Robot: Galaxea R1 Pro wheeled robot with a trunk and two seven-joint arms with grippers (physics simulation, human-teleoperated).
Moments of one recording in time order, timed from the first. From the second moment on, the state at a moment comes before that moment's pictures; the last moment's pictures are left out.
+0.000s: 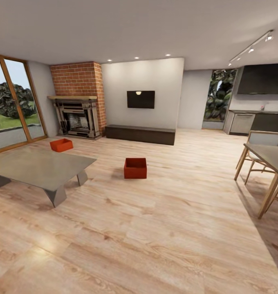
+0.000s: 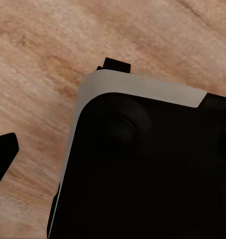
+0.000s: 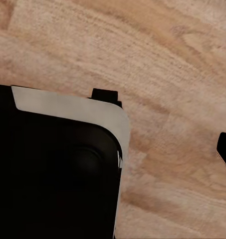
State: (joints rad) left arm 0.00 0.02 0.00 -0.23 0.27 0.09 0.05; right arm -0.13 -0.06 0.17 0.03 -0.05 -0.15 0.05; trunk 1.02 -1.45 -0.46
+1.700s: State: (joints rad) left arm 0.00 0.02 0.00 -0.23 0.27 0.09 0.05; right arm -0.13 -0.06 0.18 0.03 -0.05 -0.15 0.06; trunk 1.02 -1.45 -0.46
